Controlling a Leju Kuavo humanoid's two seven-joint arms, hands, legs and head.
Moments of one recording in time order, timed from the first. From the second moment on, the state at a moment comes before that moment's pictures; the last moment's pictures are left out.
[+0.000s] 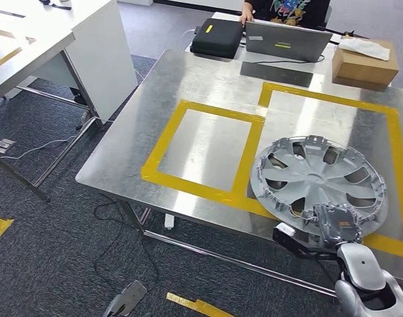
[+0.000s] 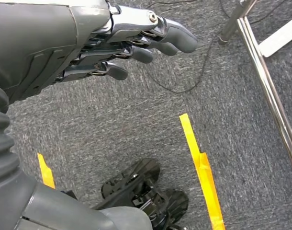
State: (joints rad) left arm -0.17 -0.19 0.69 -0.24 -1.01 0.06 -0.50; right arm 0.04 -0.32 0.20 -1.60 1.38 0.03 0.30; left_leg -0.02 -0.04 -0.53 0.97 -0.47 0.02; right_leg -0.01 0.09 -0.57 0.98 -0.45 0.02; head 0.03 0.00
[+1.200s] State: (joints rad) left arm -0.16 -0.17 0.69 -0.24 -1.00 0.12 -0.48; right arm 0.09 -0.37 -0.05 -1.56 1.32 -0.10 0.16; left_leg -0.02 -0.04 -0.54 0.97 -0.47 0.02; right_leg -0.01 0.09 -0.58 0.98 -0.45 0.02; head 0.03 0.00
